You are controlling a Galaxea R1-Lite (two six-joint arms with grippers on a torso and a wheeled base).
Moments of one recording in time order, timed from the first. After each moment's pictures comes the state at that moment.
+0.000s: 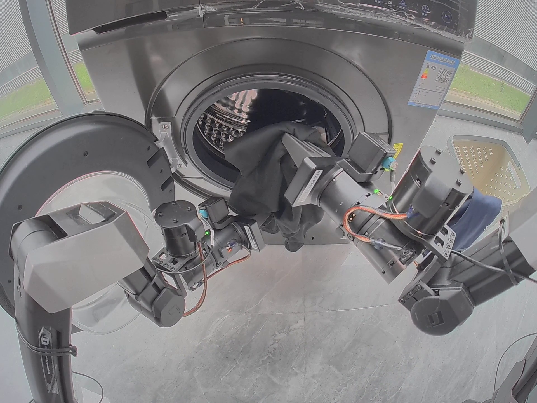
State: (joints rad) left arm -0.51 2.27 -0.93 -1.44 -0.21 -0.33; right arm 0.82 1.93 -0.94 -1.35 -0.21 0.20
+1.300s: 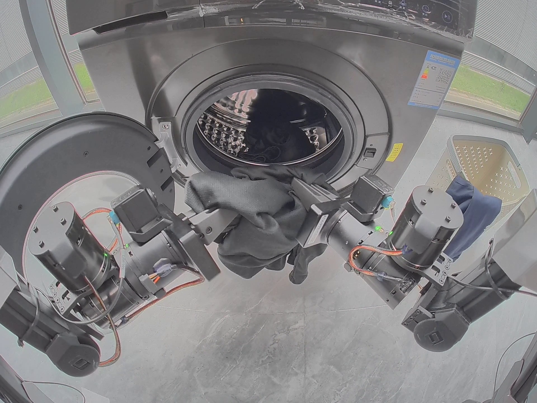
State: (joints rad) left arm -0.64 1.71 -0.44 -1.55 -0.22 -0.31; right arm 0.80 1.96 -0.78 -1.42 -0.20 0.20
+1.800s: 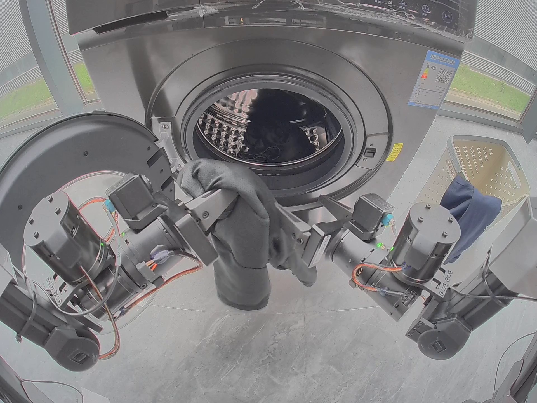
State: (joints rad) left arm -0.63 1.70 -0.48 -1.54 -0.21 -0.32; right arm 0.79 1.97 -0.70 -1.42 -0.20 0.20
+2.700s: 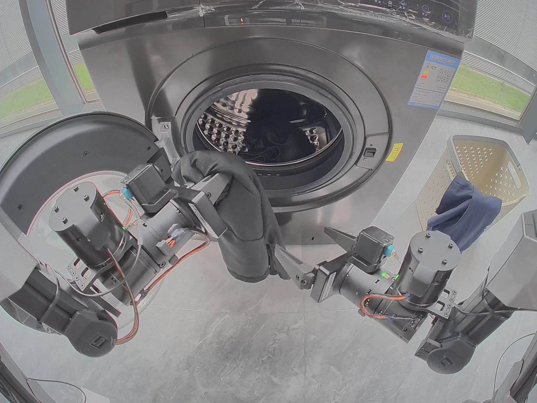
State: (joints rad) left arm -0.59 1.80 -0.57 -1.54 -0.06 -0.28; right arm 0.80 1.97 -0.55 -1.45 -0.16 0.17
